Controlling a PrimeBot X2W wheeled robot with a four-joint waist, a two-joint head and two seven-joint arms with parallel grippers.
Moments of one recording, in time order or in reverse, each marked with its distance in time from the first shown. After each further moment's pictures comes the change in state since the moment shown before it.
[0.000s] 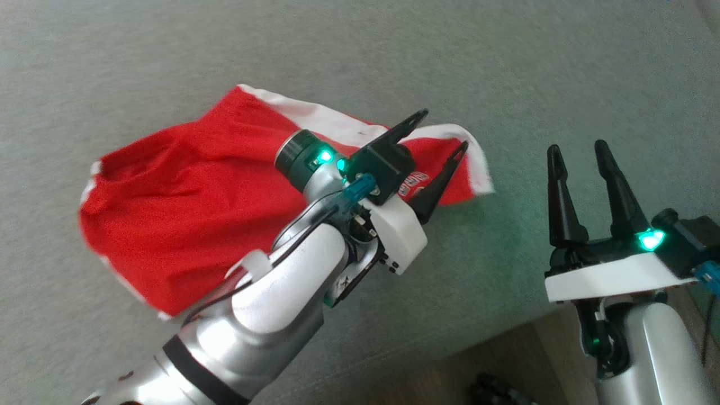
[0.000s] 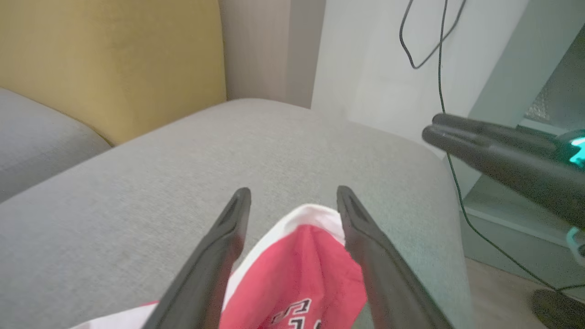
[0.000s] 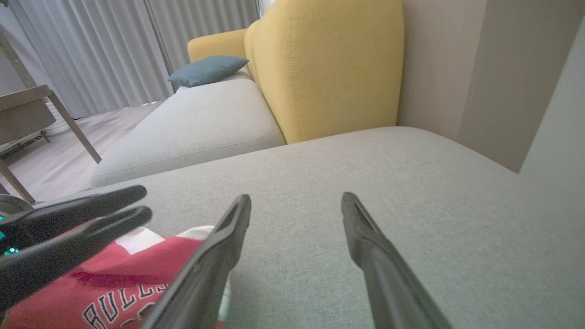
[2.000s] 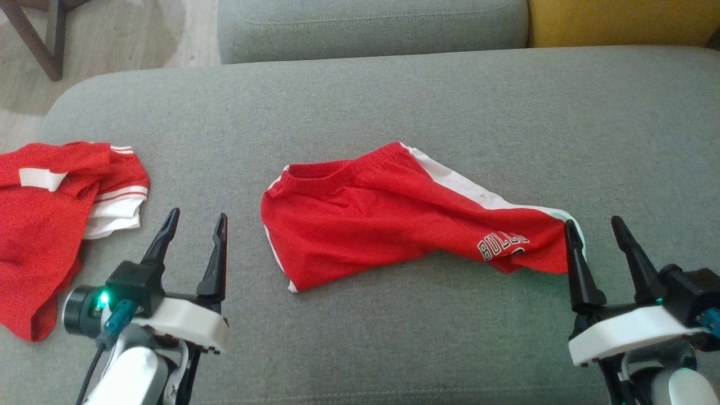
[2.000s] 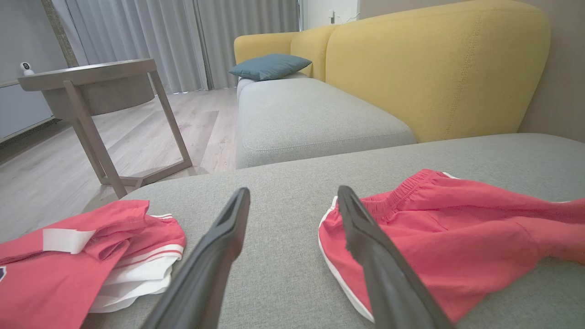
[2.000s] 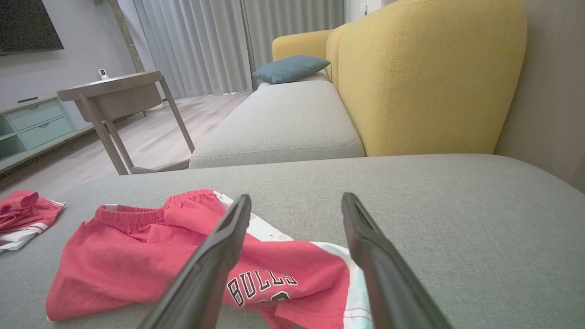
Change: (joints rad) left arm 0.588 0.300 0.463 -0.233 -0.026 0.141 -0.191; right arm 0.216 -0.001 -0.087 -0.098 -0.096 0.000 0.168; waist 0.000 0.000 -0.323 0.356
